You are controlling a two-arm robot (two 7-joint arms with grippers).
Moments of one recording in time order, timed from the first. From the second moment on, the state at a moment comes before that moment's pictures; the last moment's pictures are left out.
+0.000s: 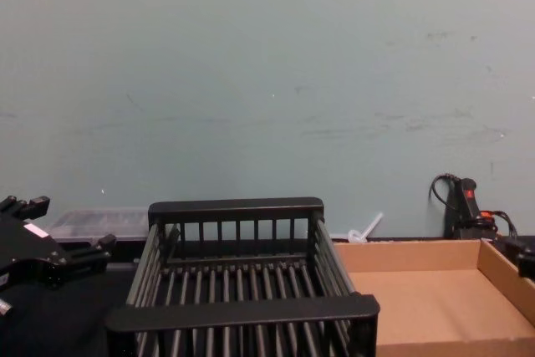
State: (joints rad) left arm -0.20 0.60 0.45 -1.41 -0.25 -0.12 0.03; right arm 0.12 0.59 -0.37 -1.50 0.32 -0.10 0.07
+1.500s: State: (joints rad) left arm -0.20 0.60 0.45 -1.41 -0.25 -0.12 0.03; right arm -0.10 0.63 -0.31 -1.77 0.40 0.28 0.25
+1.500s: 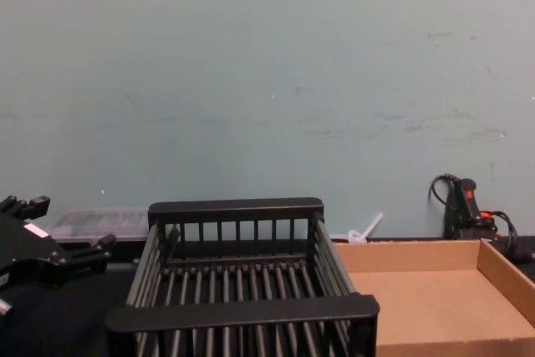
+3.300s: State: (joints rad) left arm -0.20 0.60 0.45 -1.41 -0.25 -0.12 0.03; right arm -0.10 0.59 -0.29 -1.77 0.29 0.42 0.33
